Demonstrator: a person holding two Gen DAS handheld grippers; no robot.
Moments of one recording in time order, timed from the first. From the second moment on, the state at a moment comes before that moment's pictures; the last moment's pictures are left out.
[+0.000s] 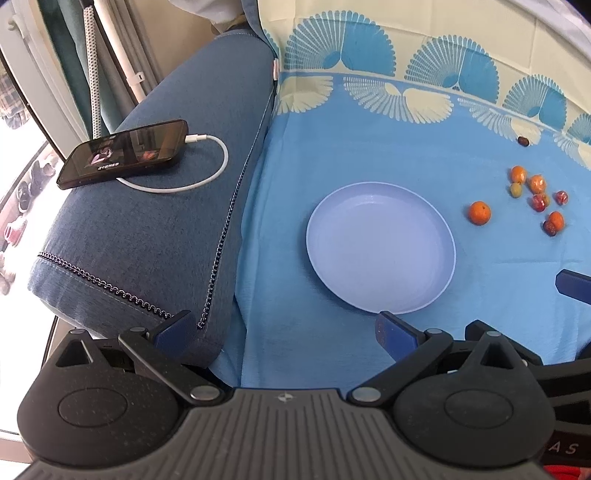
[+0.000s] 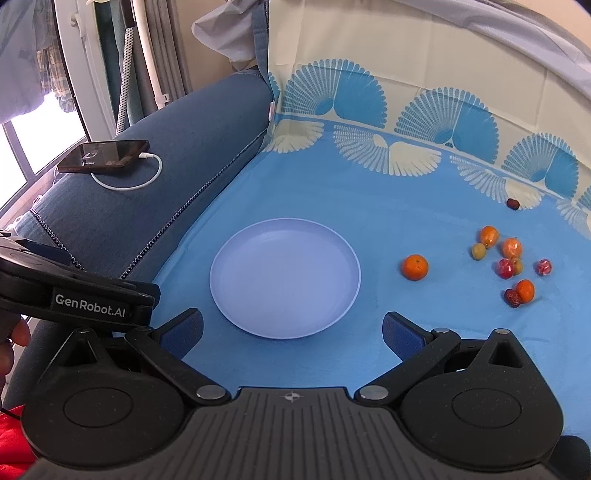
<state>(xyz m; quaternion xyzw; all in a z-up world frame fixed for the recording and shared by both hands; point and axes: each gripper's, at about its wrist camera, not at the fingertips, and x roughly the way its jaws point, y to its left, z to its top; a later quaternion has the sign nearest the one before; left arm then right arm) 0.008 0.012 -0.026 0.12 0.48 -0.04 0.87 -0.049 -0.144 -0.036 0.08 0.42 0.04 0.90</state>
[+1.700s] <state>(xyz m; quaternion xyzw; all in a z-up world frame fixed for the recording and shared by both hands) 0.143 -0.229 -0.100 0.12 0.51 -0.25 0.82 0.000 -0.449 -0.173 0.17 0.34 -0.29 0.88</state>
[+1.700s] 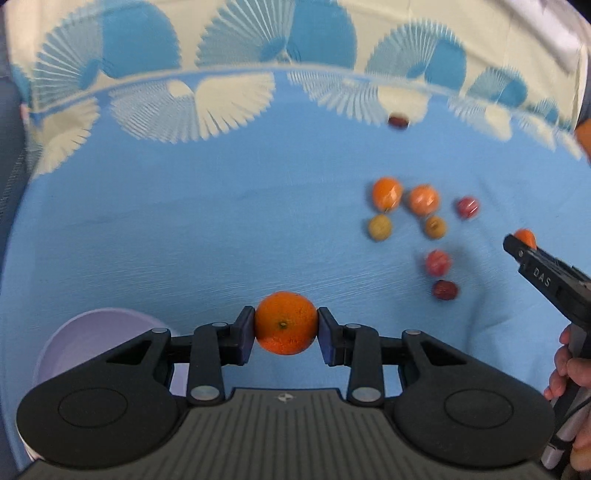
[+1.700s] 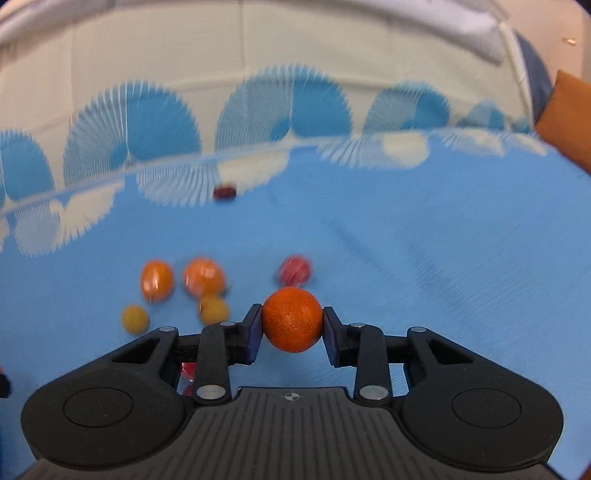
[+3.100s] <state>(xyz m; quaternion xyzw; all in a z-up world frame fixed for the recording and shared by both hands) -0.039 0.043 -0.012 0.01 0.46 -0.13 0.88 -0.118 -0.151 -0.023 0.03 0.37 0.07 0.93</state>
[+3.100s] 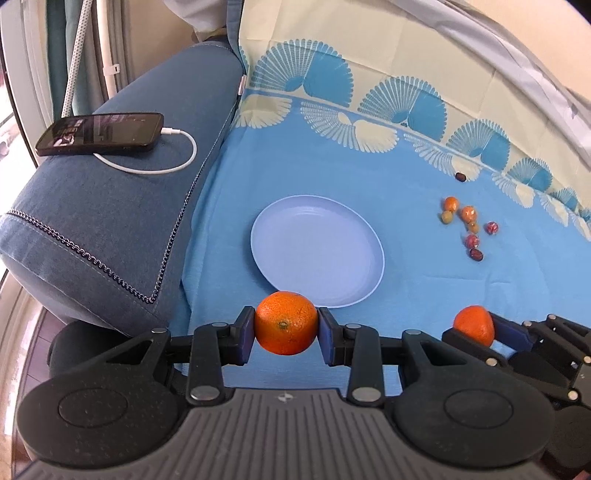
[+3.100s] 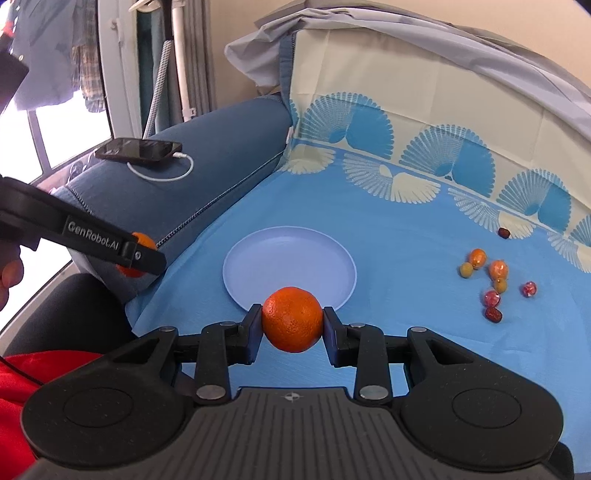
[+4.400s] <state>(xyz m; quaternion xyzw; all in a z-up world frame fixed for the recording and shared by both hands) 0.084 0.005 -0.066 0.02 0.52 -0.15 0.84 -0.005 -0.162 -0.084 0.05 0.43 0.07 0.90</state>
